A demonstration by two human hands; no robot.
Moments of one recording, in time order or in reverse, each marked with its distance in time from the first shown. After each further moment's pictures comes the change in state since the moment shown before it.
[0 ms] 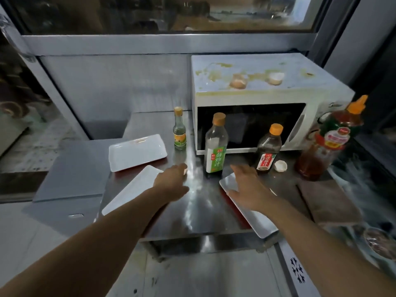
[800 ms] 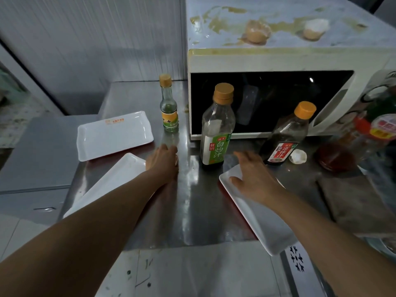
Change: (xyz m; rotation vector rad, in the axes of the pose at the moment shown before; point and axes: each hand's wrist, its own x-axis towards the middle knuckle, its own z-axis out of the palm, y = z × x) left_hand 0.107 -0.032 0.062 0.149 0.053 -0.084; right_hand 0.077 0.049 0.047 0.009 -0.001 -0.002
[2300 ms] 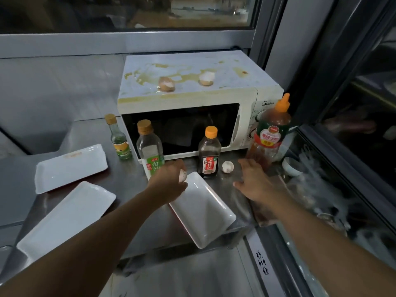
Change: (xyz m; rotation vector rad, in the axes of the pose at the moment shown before) left_hand -0.080 0.176 -0.066 -0.255 0.047 0.231; right_hand -0.075 0.131 -0.089 0.054 0.078 0.266
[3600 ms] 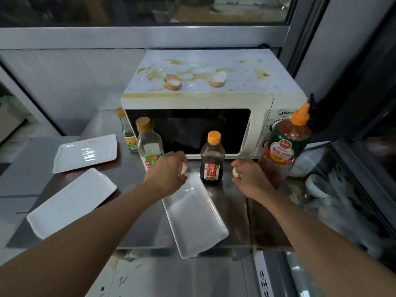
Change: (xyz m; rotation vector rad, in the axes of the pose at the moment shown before) left_hand 0.015 0.038 -0.009 0.076 0.115 -0.142; right_hand 0.060 0.014 -0.005 0.042 0.025 -0.272
